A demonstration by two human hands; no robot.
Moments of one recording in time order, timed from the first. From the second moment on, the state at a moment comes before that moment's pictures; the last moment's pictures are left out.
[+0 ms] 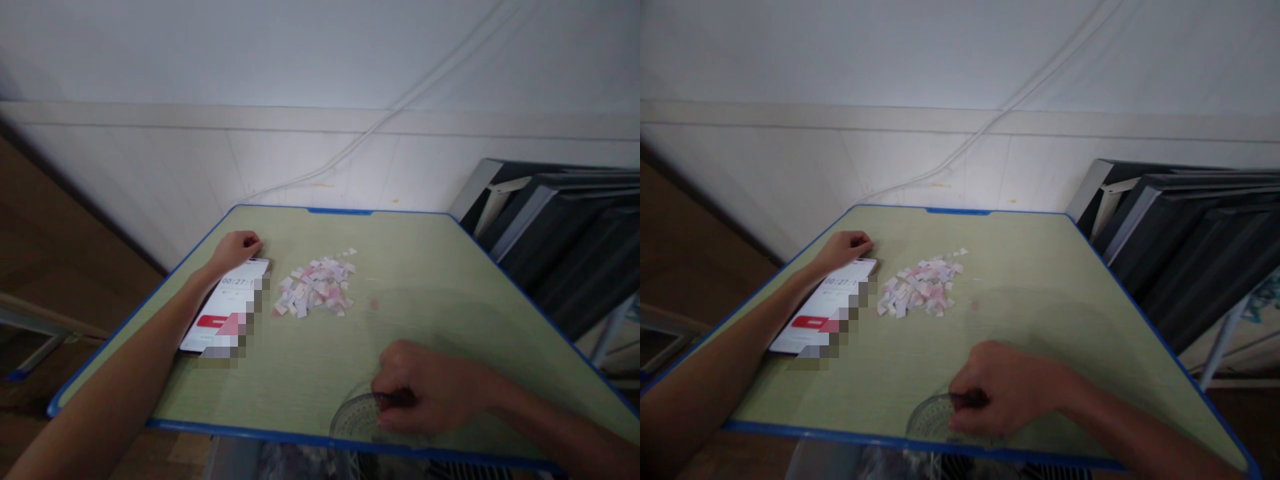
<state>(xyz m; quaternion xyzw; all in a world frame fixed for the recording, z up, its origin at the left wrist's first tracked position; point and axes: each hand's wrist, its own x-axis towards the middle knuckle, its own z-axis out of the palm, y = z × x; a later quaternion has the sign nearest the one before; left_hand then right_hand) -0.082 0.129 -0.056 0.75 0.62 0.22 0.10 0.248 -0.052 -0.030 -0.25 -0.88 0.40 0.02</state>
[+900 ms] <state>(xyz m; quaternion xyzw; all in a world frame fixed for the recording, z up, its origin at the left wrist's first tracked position) -0.078 0.128 -0.053 0.75 0.61 0.23 0.09 0.248 -0.058 -0.017 -0.30 -0.88 0.35 -0.07</state>
